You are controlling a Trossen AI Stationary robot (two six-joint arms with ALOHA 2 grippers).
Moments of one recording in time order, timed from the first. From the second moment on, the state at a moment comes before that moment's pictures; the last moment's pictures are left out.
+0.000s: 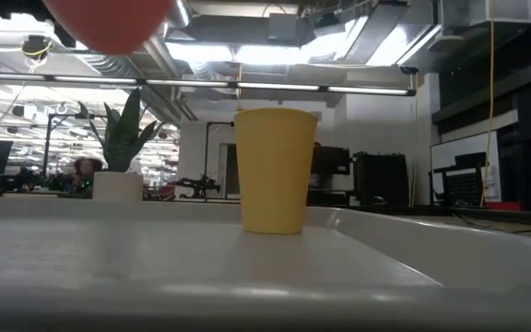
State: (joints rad) left arm -0.05 0.07 0.43 -0.17 -0.34 -0.10; right arm 0.60 2.09 2.01 -0.47 0.69 0.02
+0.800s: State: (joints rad) left arm -0.05 0.07 0.49 -0.31 -0.36 -0.13; right arm 0.59 2.27 2.01 -0.40 0.45 -0.03
